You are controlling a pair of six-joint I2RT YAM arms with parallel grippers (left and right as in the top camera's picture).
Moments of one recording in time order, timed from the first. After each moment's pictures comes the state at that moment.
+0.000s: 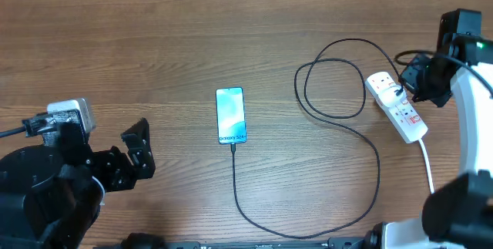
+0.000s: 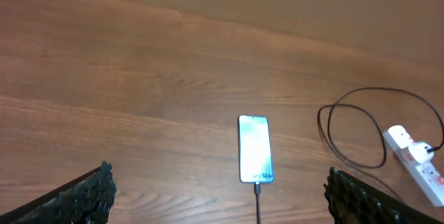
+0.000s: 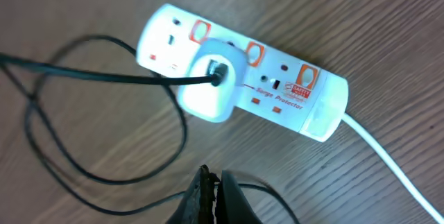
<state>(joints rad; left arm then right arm) -0.15 0.85 1.59 -1.32 -0.05 -0.32 -0.24 1.67 1.52 -1.18 0.02 0.48</state>
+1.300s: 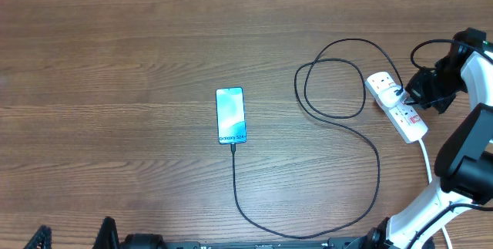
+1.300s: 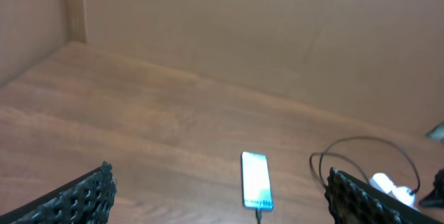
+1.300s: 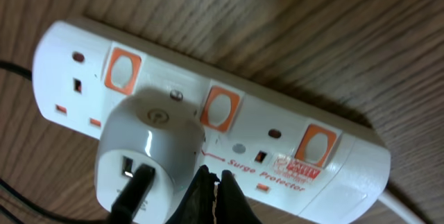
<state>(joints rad) -0.04 0.40 1.59 -1.43 -0.06 -0.32 -0.42 2.02 1.57 -1.12 -0.17 0.33</state>
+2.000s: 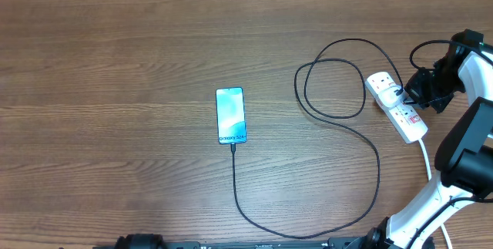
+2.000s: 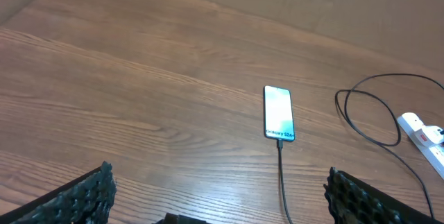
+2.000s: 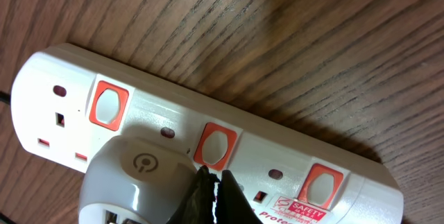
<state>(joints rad) -0.04 0.39 1.59 -1.69 -0.06 -0.32 -0.43 2.07 1.57 -1.07 -0.17 0.33</state>
